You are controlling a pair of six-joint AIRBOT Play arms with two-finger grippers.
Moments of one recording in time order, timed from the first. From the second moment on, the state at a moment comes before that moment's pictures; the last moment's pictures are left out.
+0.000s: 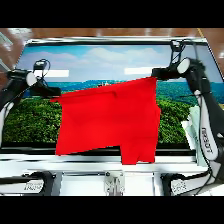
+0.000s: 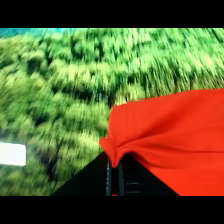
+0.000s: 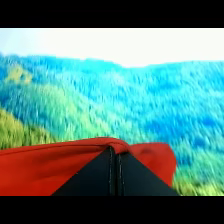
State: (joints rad) left arm -0.09 -1.53 1.38 1.71 -1.10 -1.72; right arm 0.05 -1.68 1.57 -1.36 0.77 1.50
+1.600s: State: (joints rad) left arm 0.17 -1.43 1.27 1.42 -1.58 -1.52; right arm -0.11 -1.50 1.48 -1.52 1.45 1.43
